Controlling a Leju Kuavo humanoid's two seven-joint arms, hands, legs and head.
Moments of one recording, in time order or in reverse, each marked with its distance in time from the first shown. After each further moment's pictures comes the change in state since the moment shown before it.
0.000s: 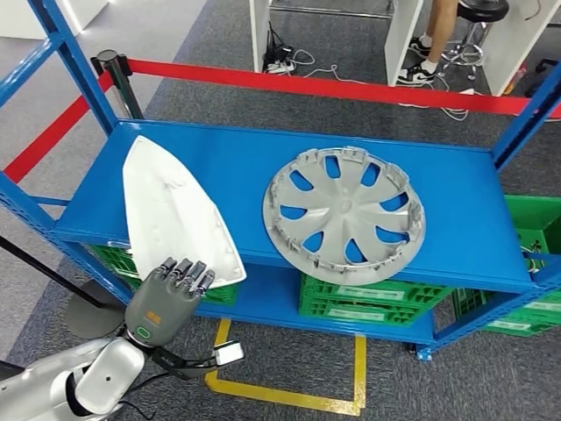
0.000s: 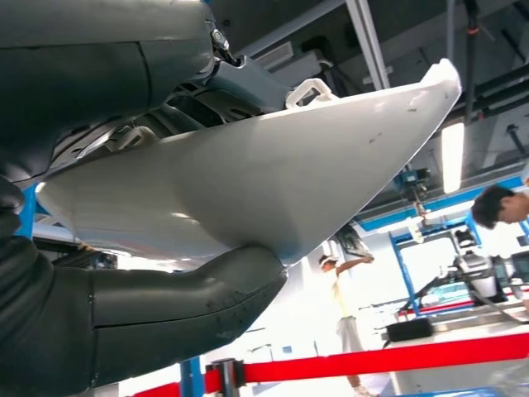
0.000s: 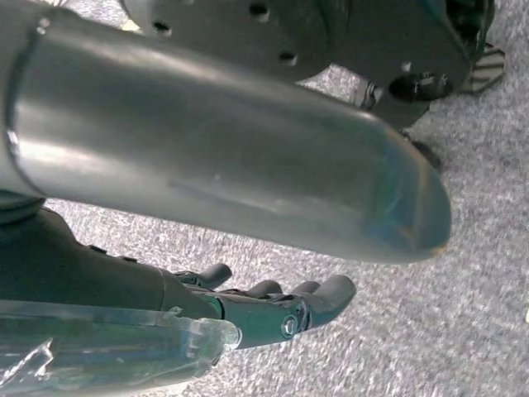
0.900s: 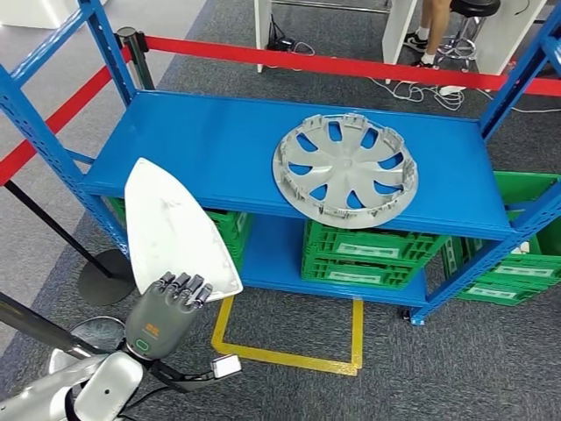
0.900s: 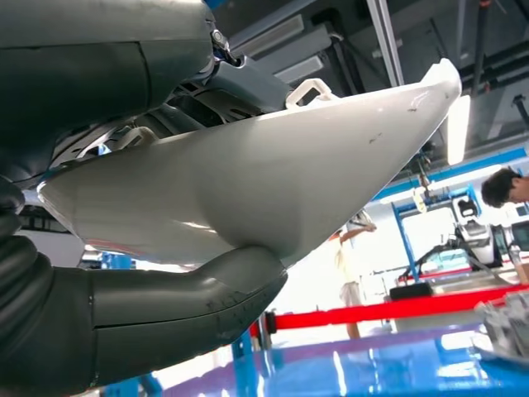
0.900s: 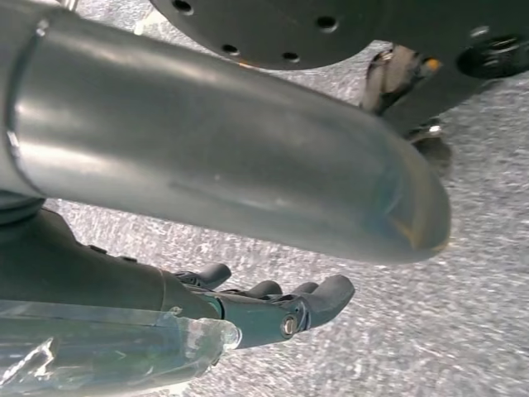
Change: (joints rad) left arm 0.141 -0.017 0.101 0.011 0.000 0.018 -0.057; right arm -0.002 0.002 0.002 0.002 -0.003 -0.010 0.000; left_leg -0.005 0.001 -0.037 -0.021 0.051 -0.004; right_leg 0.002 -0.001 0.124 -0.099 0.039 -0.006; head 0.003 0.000
